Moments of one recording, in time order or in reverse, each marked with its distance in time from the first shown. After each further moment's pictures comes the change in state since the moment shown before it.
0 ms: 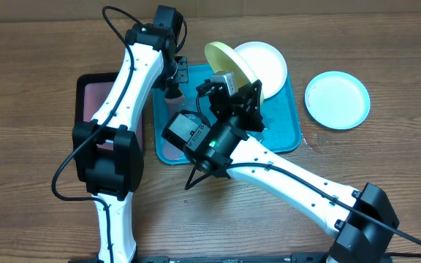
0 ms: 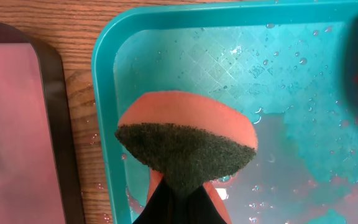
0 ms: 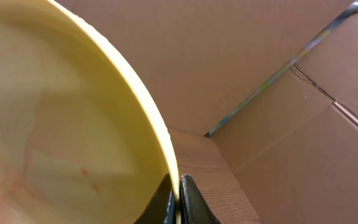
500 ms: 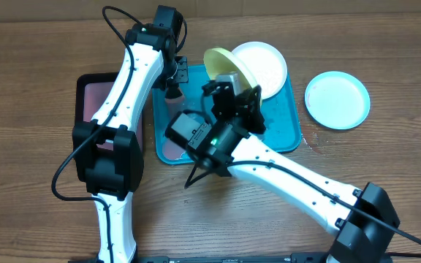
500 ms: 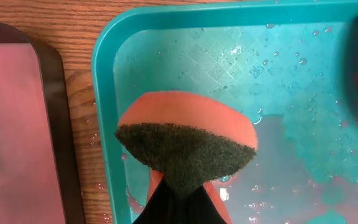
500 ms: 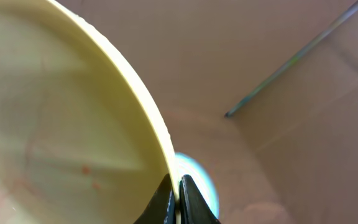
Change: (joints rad) left arm 0.000 0.000 0.000 0.000 0.000 0.000; right arm -0.030 0.000 0.000 -0.056 -0.179 0.100
